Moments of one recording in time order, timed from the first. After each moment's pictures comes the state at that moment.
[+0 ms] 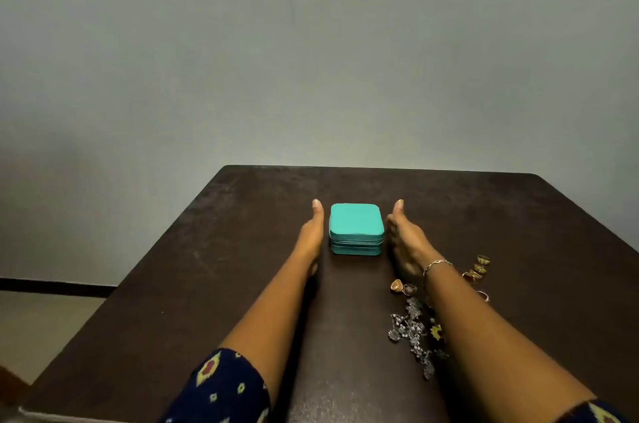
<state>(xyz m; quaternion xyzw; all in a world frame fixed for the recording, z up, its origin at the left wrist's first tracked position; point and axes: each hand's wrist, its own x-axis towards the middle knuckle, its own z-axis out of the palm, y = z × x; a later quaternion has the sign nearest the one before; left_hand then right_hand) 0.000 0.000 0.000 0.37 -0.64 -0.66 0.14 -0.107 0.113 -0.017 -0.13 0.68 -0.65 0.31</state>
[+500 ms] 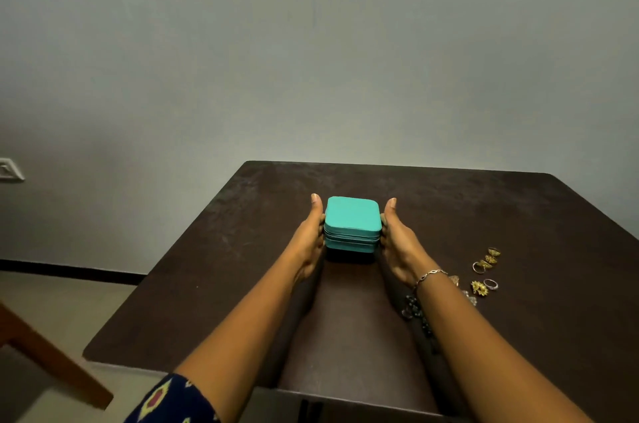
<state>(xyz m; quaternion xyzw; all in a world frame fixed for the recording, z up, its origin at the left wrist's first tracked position) 0.058 -0.001 0.003 0.25 -0.61 -0.74 0.15 -0.044 0.111 -0.007 -0.19 0.60 -0.68 0.37</state>
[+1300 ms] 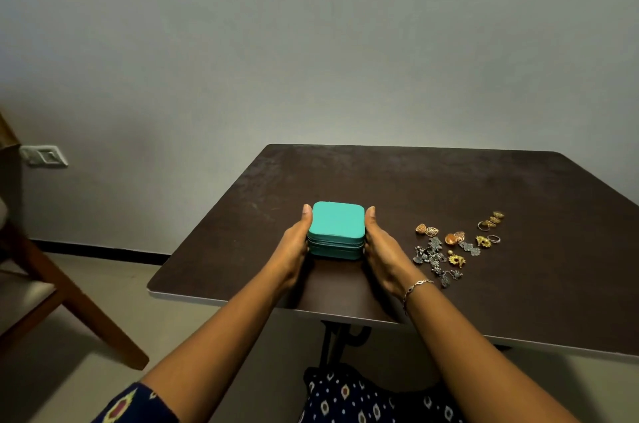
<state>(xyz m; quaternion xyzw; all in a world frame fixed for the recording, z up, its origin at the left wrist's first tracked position) 0.163 0.019 -0.034 0.26 -0.65 -0.69 0.18 0.060 0.129 -0.040 -0.26 0.57 -0.68 0.39</state>
